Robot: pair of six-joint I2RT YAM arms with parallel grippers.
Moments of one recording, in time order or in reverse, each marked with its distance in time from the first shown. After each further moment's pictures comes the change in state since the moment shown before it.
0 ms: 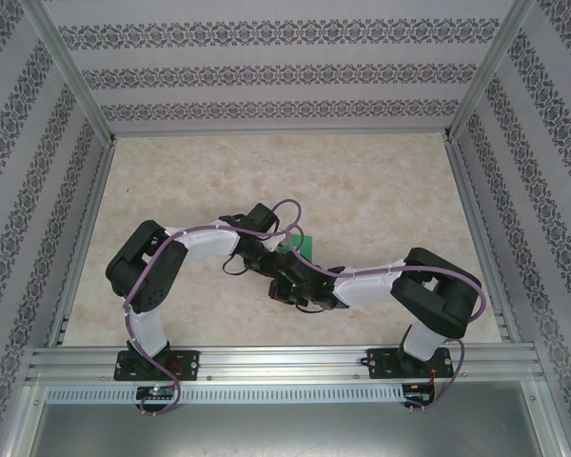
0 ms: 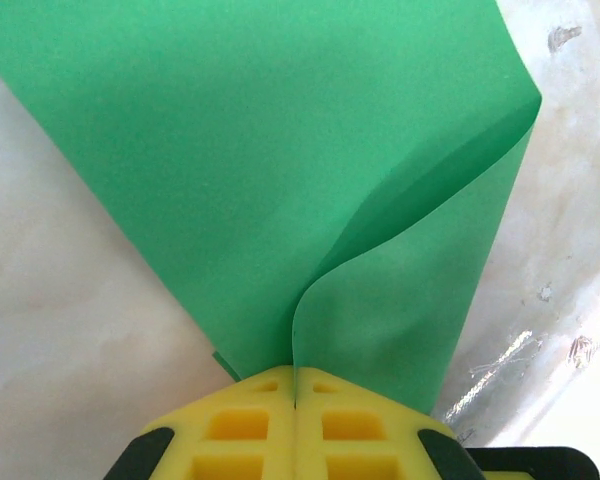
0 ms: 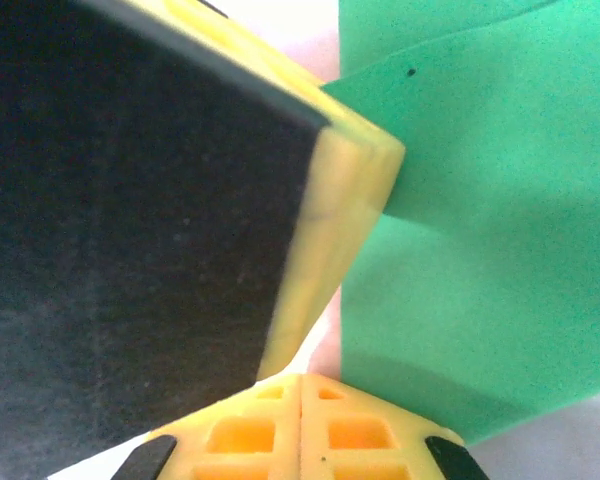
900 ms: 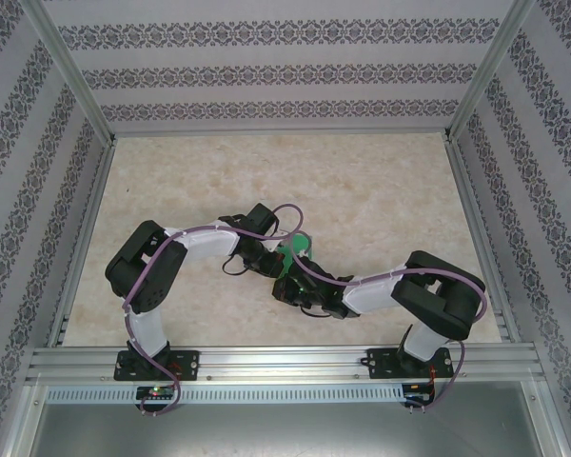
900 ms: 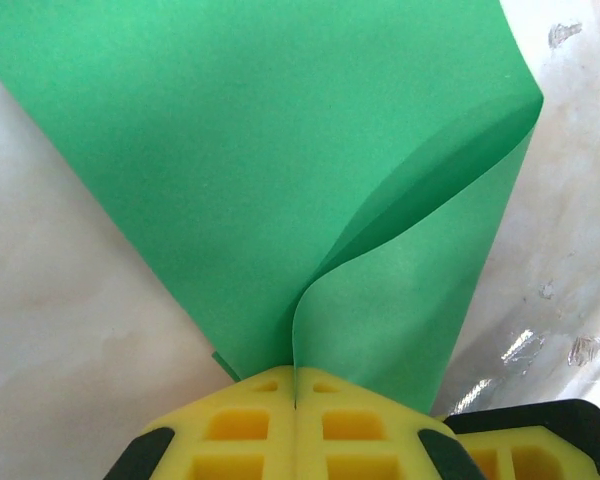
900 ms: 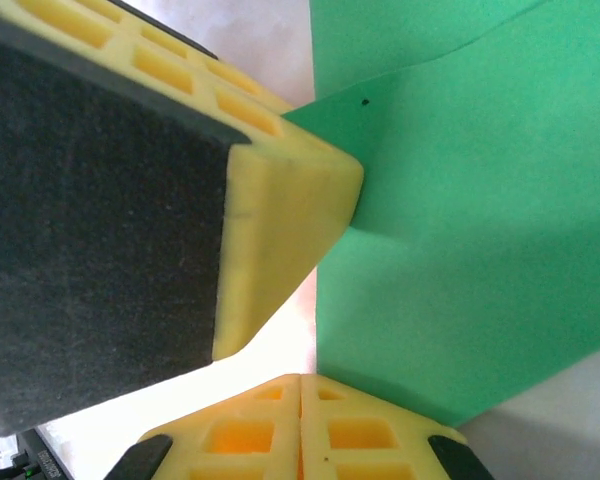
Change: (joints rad) left arm 0.000 -0.004 -0.006 0.005 -0.001 0.003; right arm -0.013 -0.023 -0.148 0.260 0.020 0.023
